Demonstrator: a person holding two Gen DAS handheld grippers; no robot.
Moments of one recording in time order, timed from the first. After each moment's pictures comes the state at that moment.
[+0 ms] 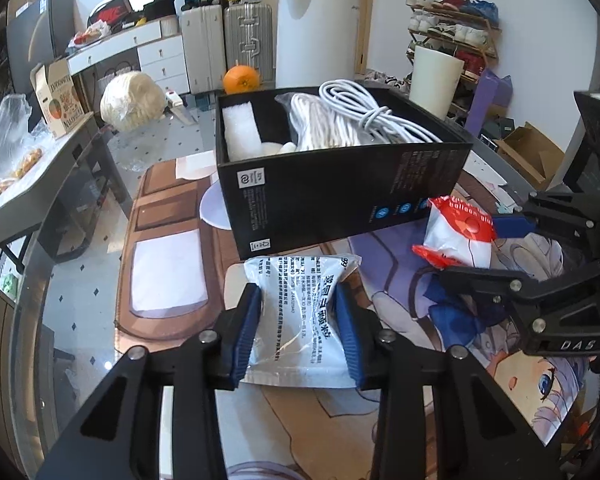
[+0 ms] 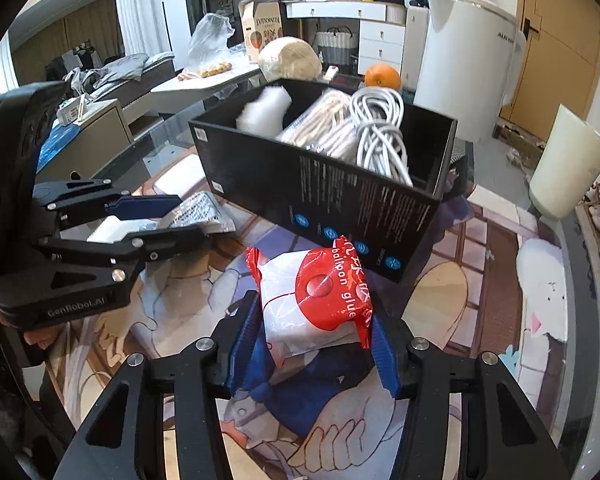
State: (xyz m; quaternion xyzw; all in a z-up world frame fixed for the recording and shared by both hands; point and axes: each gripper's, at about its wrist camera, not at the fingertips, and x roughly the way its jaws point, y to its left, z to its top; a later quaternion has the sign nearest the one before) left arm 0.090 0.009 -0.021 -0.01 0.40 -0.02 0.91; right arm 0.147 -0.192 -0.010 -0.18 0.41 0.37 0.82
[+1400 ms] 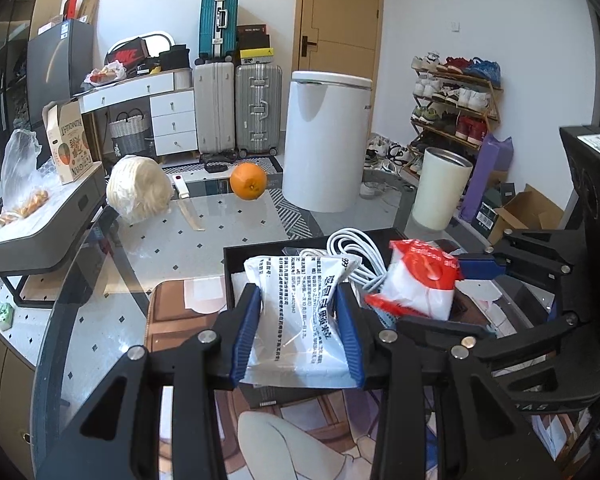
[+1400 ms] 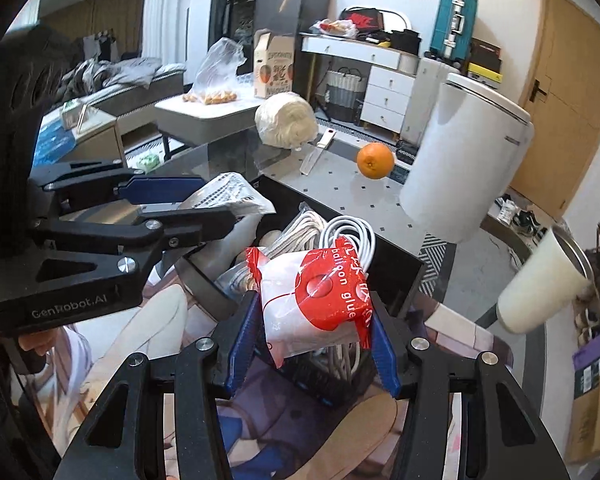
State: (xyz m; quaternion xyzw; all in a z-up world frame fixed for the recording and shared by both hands) left arm 0.139 0.016 0.042 -0.03 0.30 -0.01 0.95; right arm 0.189 -0.165 0.056 -0.22 0.32 0.38 0.84
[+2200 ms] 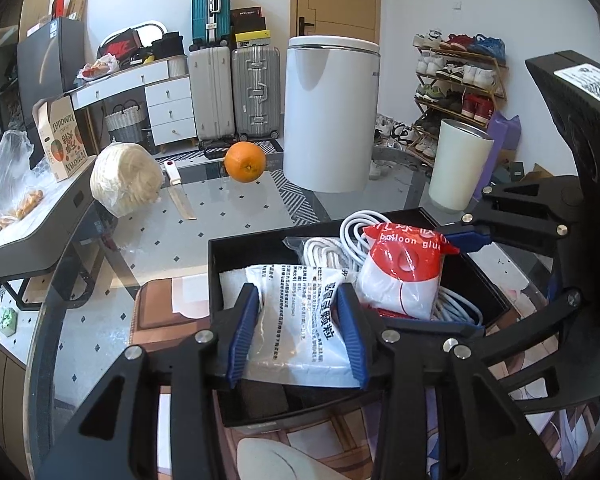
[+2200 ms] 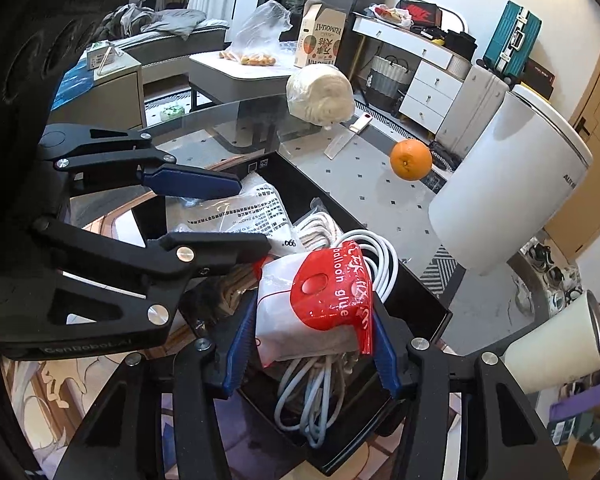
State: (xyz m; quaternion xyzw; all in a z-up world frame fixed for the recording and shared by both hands) left arm 0.174 0.014 0.022 -0.01 0.33 -0.01 0.94; right arm 0.227 -0.122 0.032 -0.32 0.32 0.42 0.78
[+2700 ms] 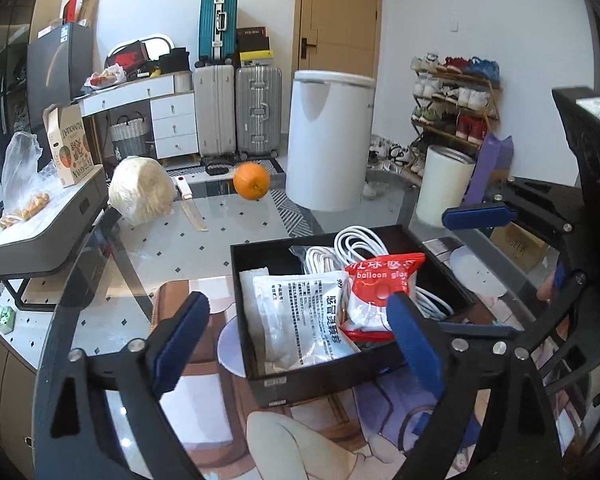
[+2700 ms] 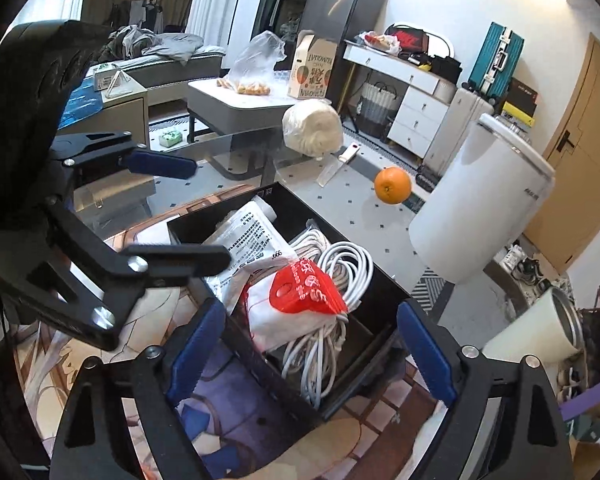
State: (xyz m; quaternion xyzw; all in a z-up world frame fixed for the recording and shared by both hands) left arm 0.132 0.021 0.042 -0.03 0.29 -0.01 0.96; right arm 0.200 -0.148 0.059 -0.30 0.28 0.42 0.81
